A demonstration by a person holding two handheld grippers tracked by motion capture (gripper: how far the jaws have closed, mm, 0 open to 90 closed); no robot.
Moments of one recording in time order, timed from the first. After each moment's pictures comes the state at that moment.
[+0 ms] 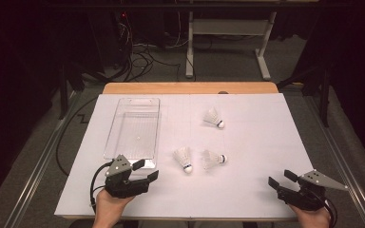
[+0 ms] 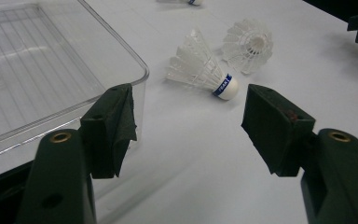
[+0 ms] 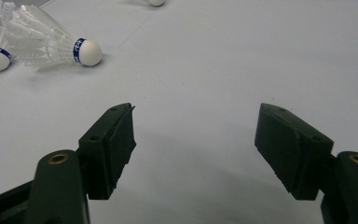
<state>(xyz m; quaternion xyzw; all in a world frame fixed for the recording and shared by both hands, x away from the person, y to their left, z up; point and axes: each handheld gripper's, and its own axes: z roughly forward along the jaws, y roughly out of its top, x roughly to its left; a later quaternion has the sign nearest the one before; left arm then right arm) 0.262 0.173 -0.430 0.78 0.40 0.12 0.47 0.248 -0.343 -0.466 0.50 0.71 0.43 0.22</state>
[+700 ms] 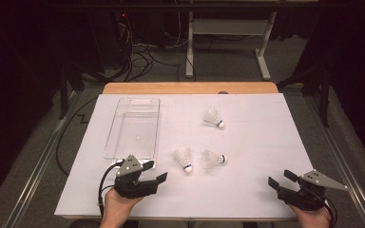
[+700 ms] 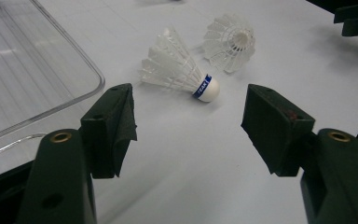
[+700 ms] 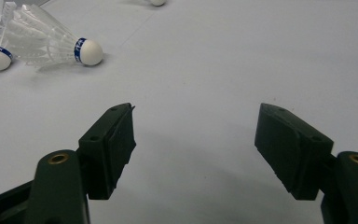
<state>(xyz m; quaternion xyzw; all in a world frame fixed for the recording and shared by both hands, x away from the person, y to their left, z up) 0.264 0.151 -0.431 0.79 0.38 0.11 0.46 0.248 -0.343 -0.466 0.50 0.71 0.44 0.22</state>
